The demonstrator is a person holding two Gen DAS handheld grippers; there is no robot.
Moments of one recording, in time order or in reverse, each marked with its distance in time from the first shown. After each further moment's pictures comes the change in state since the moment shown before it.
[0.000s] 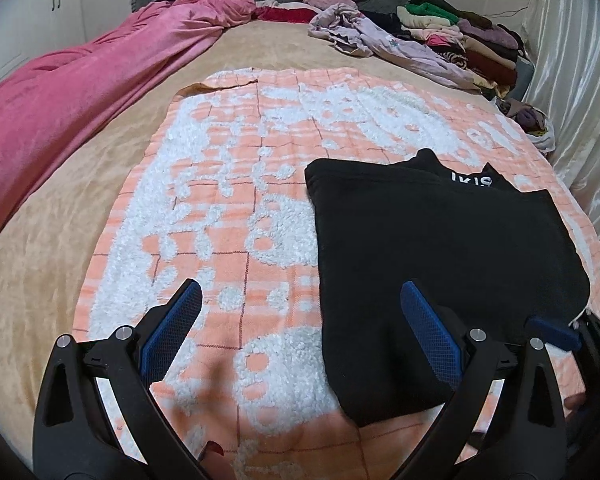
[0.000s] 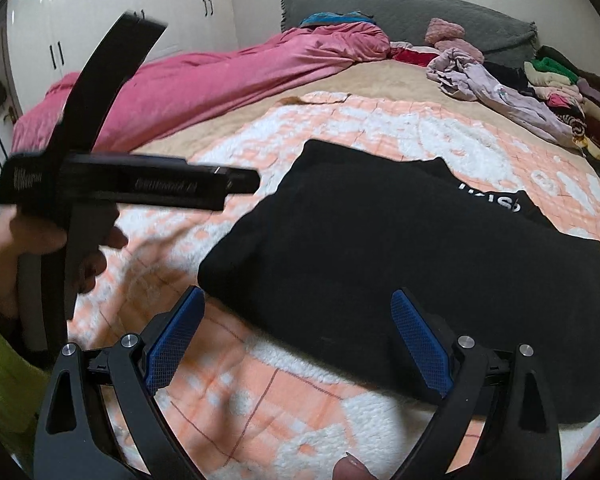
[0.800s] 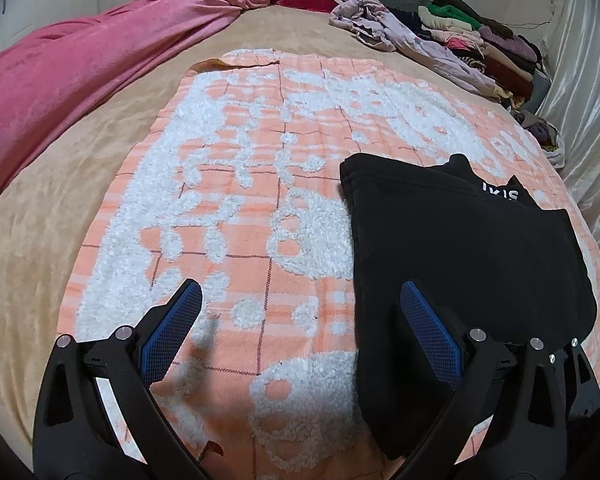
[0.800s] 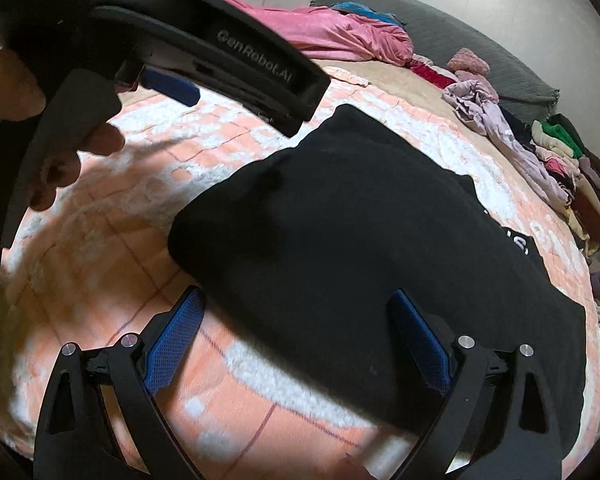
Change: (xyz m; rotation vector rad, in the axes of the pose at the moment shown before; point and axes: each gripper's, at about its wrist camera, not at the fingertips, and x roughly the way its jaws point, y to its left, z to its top) left arm 0.030 0.025 0.005 -0.082 0.038 -0.007; right arm 0.070 0.036 -0.011 -0.267 0.069 -0.189
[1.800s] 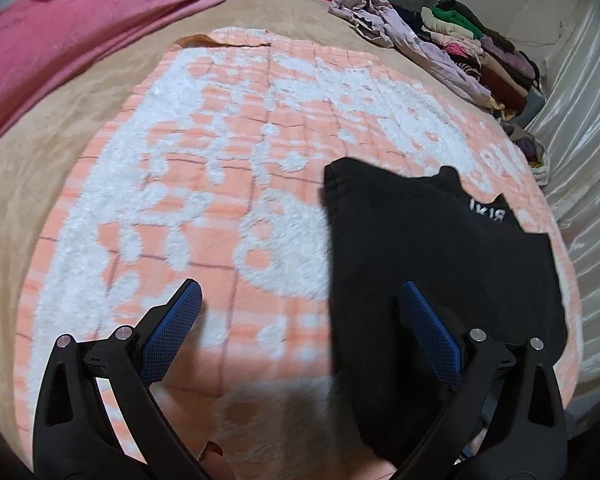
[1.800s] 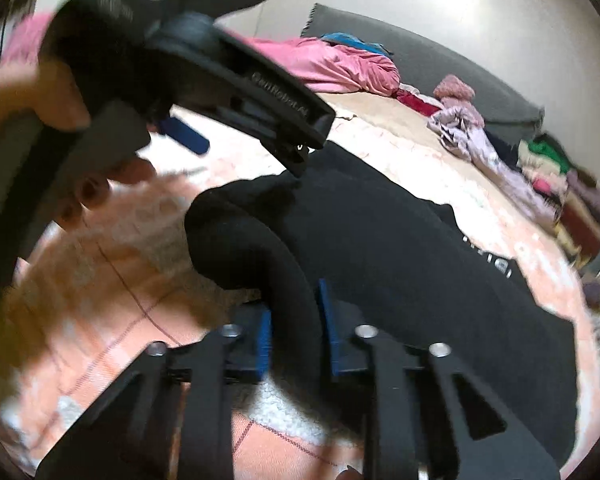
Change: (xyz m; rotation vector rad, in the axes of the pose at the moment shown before) left arm 0.020 -0.002 0.019 -0.100 0.071 -0.128; right arm -0.007 -0.023 0.003 0.033 -0.134 -0.007
